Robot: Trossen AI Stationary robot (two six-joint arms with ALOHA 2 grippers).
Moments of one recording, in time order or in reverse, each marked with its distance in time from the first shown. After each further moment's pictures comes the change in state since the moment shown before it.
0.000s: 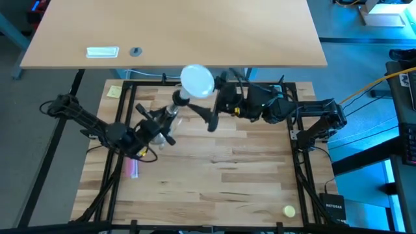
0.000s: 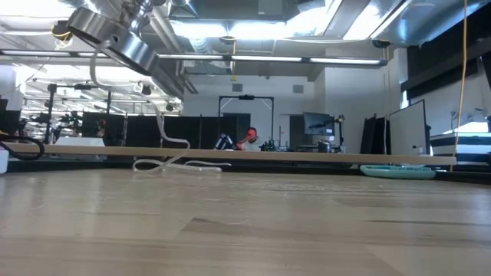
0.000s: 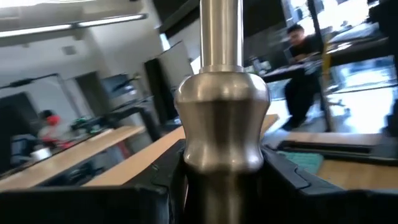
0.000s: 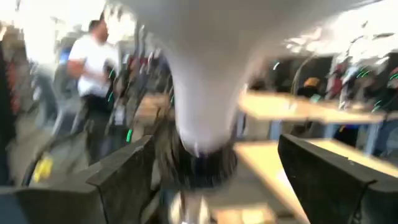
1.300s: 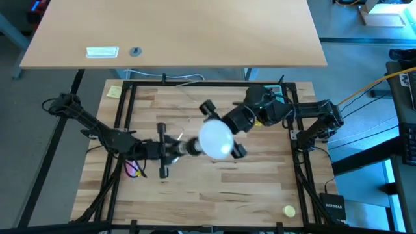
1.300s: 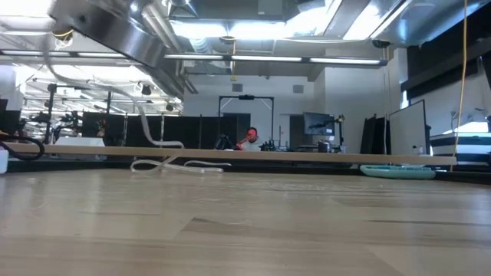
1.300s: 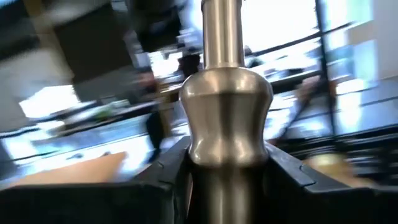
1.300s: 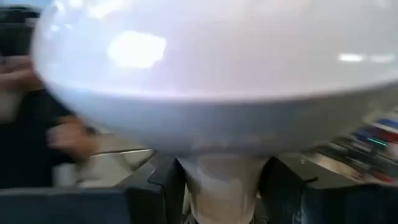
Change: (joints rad) left arm -0.093 0.004 -0.003 -0.255 0.583 -0.333; right arm 0.001 0.042 0.003 0.152 -0.882 -0.109
